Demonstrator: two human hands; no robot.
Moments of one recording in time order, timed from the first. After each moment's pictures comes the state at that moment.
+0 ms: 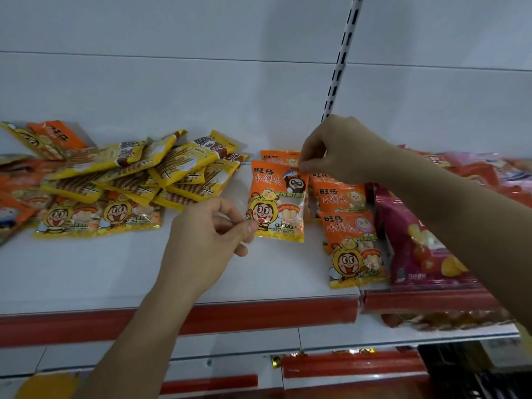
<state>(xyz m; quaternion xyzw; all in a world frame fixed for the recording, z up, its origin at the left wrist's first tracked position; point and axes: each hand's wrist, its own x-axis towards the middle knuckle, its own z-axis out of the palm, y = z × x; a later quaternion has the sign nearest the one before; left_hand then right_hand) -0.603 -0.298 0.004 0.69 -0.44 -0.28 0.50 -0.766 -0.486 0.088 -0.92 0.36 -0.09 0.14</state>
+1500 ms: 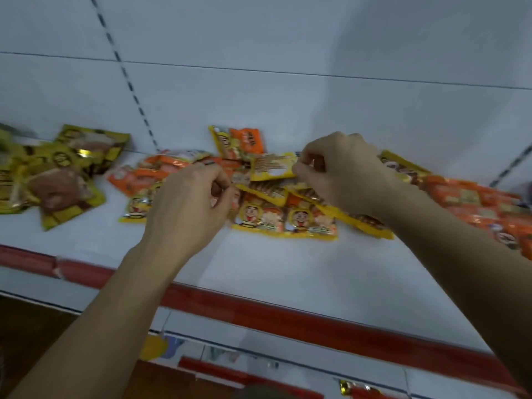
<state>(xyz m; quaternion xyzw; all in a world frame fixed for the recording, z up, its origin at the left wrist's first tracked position) -0.353 -0.186 0.038 0.80 -0.52 0.11 0.28 -0.523 -0.359 0.082 -0.94 0.25 -0.19 0.15</state>
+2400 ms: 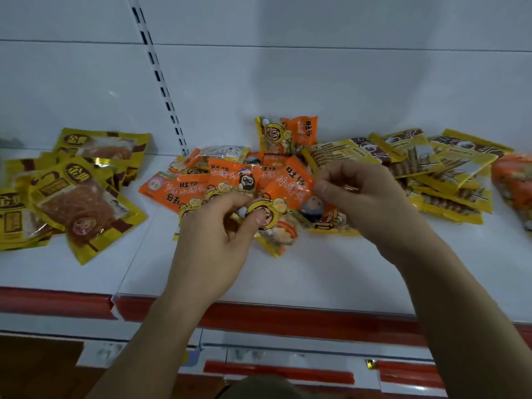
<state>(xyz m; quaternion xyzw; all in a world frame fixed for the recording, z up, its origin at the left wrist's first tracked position) -0.276 -0.130 0.001 0.73 -0.49 -0.11 0.47 -0.446 -0.270 0.036 -0.76 0.35 -0.30 0.46</state>
